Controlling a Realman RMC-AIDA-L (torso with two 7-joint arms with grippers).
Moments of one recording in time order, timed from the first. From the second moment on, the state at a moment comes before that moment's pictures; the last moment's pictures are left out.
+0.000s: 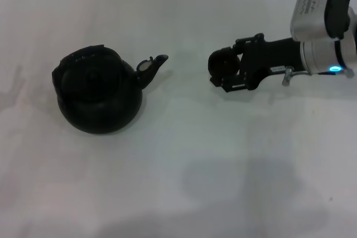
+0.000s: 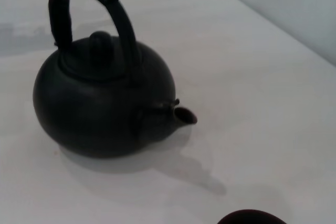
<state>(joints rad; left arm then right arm) -0.19 -2.08 0.85 0.08 0.66 1.55 -0.48 0.52 2.01 -1.47 -0.86 1.26 1.06 -1.52</state>
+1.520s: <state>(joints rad) -0.19 -2.08 0.85 0.07 0.66 1.54 -0.48 0.53 2.01 -1.59 -0.76 1.23 0.88 -1.53</state>
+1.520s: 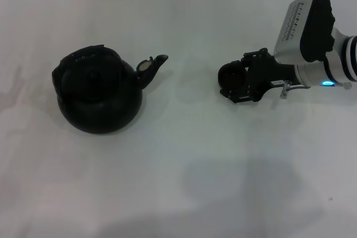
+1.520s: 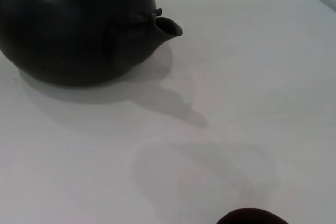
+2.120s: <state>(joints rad) -0.19 -2.08 0.85 0.07 0.66 1.54 -0.48 0.53 2.01 -1.58 -0.77 1.24 0.92 -1.52</state>
